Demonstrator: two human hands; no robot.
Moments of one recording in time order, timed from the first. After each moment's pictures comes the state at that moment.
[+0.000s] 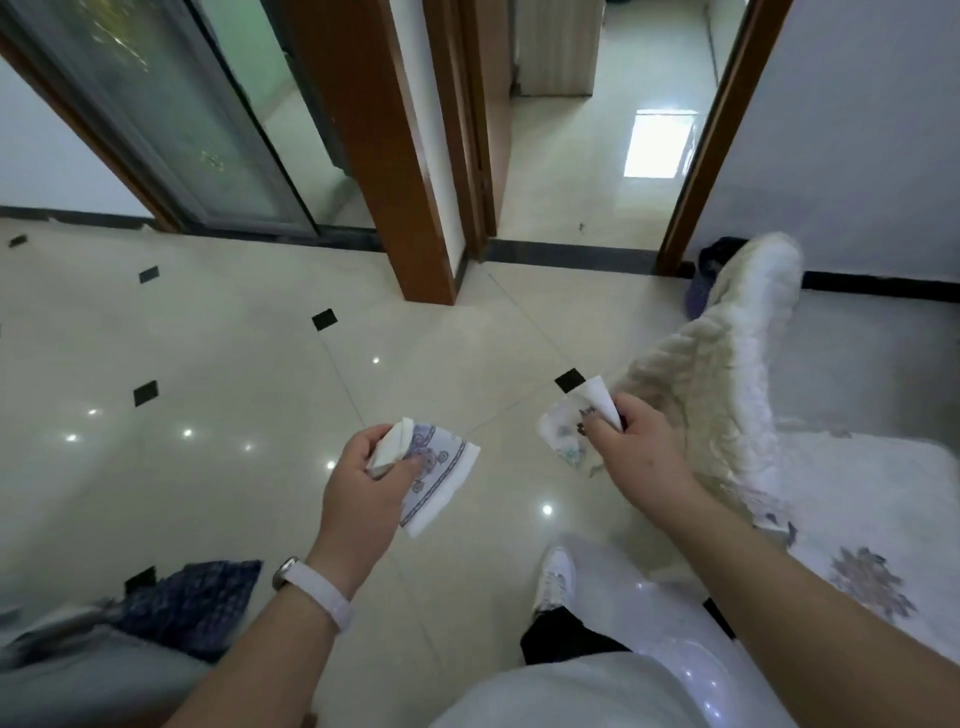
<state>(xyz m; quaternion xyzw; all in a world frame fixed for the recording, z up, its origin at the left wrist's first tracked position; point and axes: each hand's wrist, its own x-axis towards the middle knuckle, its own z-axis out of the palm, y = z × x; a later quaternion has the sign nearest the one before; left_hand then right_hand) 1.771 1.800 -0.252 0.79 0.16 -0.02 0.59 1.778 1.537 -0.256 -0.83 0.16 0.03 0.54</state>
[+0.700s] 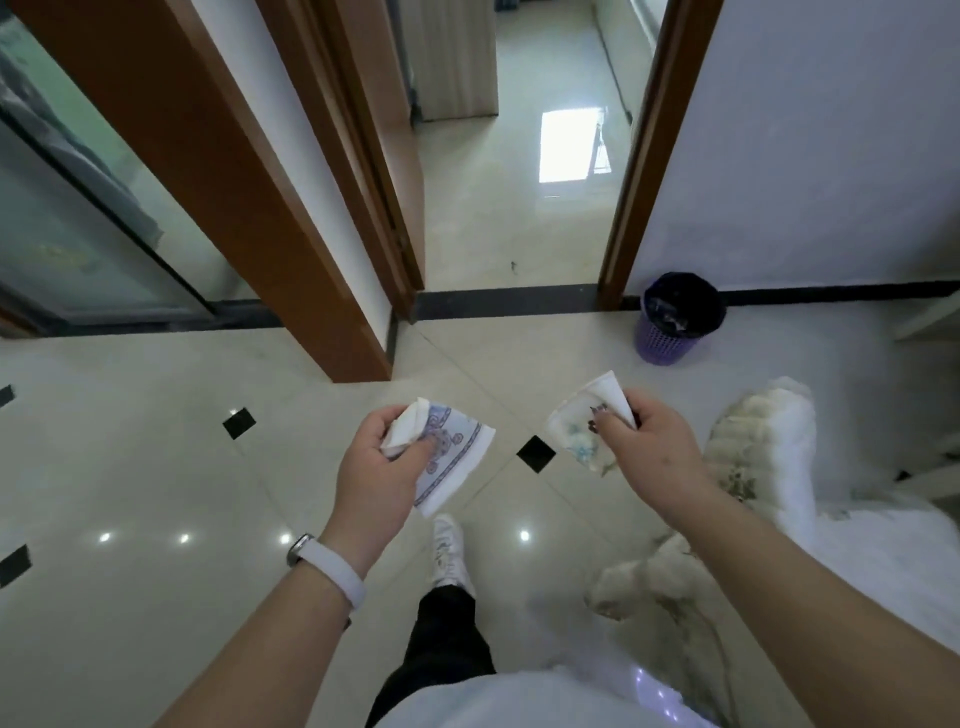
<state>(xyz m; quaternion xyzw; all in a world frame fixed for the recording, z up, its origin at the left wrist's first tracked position) 2.127 1.690 -0.247 0.80 0.04 -0.11 0.59 2.063 1.437 -0.248 -0.81 0.27 -0.02 0.52</state>
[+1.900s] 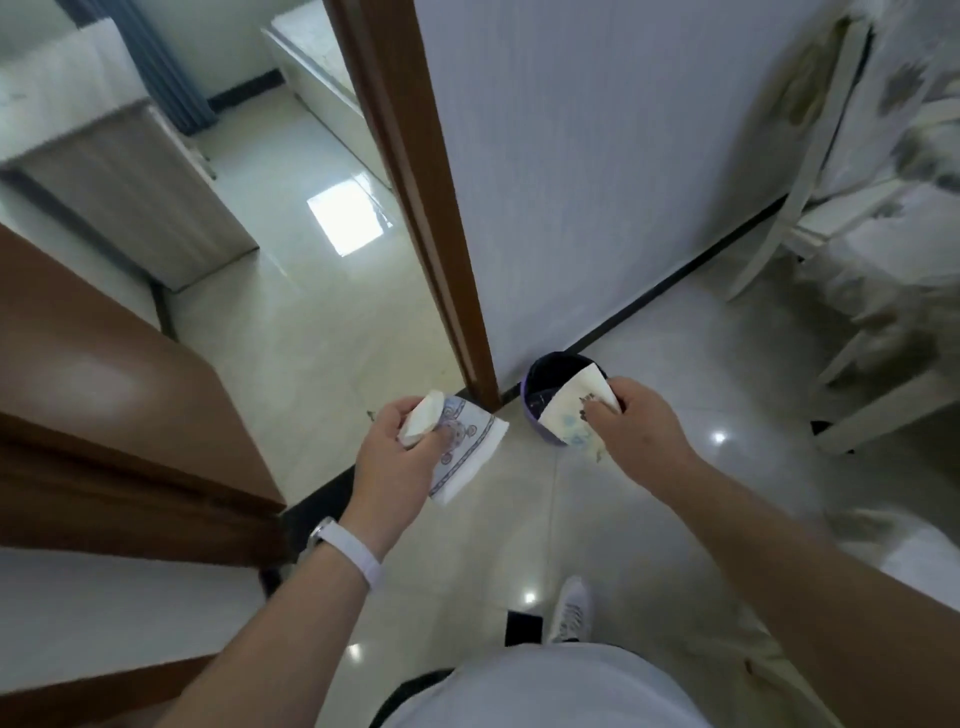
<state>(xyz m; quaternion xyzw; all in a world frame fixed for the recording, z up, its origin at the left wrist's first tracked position) 2.567 1.279 -0.237 0.78 -0.19 -0.30 0.52 2.388 1.110 -0.254 -0.70 0.50 -0.14 0.49</state>
